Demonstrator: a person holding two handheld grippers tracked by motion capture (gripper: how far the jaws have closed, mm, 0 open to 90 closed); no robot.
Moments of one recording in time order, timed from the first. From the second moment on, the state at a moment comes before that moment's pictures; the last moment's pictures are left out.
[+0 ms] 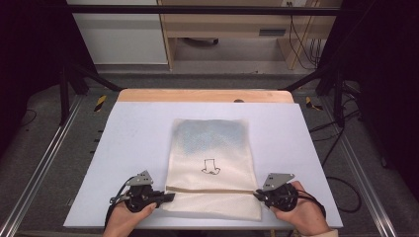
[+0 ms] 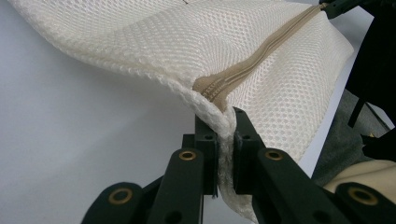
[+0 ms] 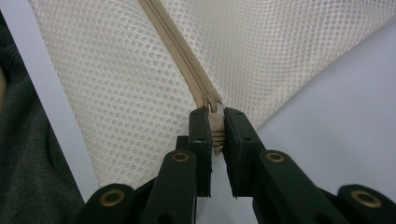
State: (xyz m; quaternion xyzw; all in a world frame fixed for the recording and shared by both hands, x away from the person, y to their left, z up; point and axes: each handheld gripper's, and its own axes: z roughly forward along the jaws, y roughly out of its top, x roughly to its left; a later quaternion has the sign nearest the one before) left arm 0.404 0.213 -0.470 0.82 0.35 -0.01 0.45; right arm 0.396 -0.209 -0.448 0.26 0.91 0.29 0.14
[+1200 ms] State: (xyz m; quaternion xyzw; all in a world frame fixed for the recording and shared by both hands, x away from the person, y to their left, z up) left arm 0.409 0.268 -0.441 0.76 0.40 0.23 0.47; right arm 0.419 -0.228 -0.427 0.40 0.76 0.43 0.28
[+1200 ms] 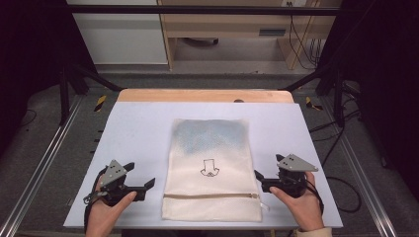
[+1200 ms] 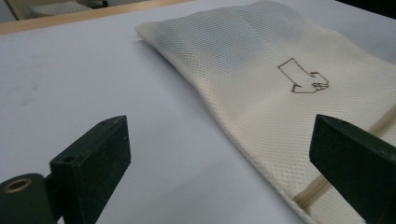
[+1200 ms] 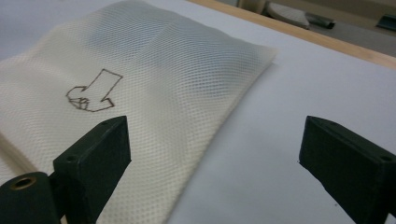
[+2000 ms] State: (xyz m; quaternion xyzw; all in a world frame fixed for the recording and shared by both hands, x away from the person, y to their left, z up) left arm 0.428 0.317 -0.449 0.74 0.41 0.29 0.44; right arm 0.426 -0.285 -0.449 0.47 0.73 0.40 0.30
